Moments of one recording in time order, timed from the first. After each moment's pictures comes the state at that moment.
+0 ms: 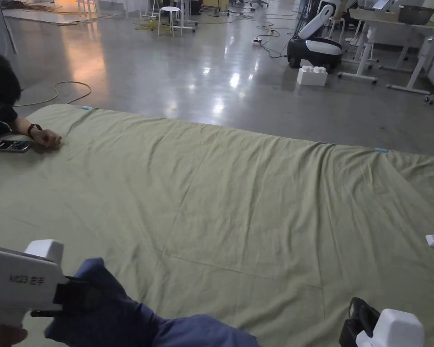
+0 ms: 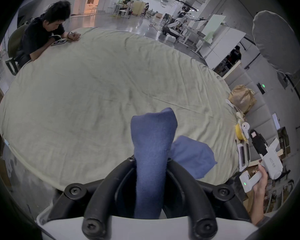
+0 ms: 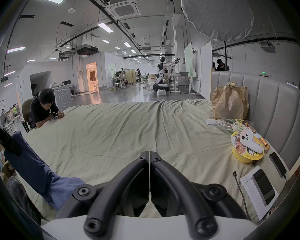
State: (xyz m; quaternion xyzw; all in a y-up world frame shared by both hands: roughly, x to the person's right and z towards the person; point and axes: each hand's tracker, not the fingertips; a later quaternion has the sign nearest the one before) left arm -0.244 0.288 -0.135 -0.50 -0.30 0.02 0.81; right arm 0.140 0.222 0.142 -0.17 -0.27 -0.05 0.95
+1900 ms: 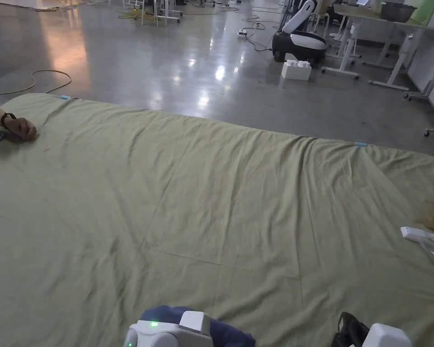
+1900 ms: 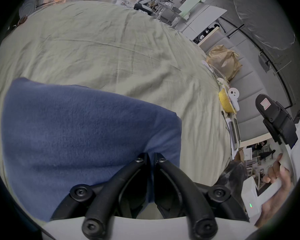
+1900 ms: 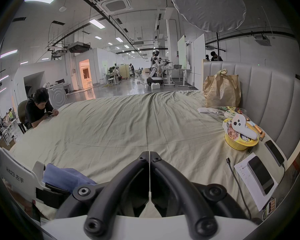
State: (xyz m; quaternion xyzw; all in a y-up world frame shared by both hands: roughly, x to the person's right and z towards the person) left arm -0.043 0.131 -0.032 -0.56 -0.42 0.02 0.72; right arm 0.149 0.204 0.168 -0.20 -0.30 -0.08 0.93
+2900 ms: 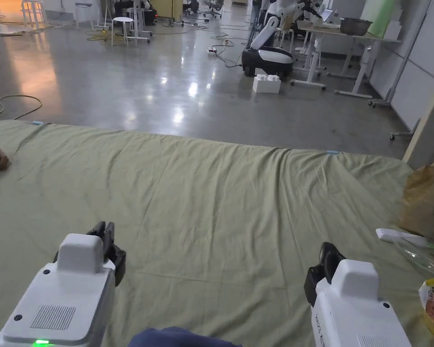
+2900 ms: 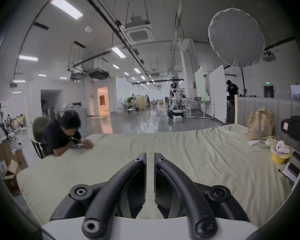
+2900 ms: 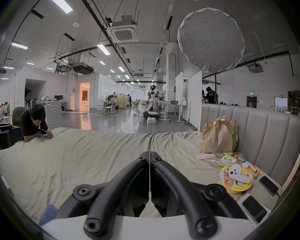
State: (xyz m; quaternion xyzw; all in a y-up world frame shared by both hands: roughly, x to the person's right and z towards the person) left arm -0.153 0.270 -0.068 -0.04 -0.21 -0.06 0.98; right arm 0.128 0.275 0.113 -0.04 -0.33 0.03 0.94
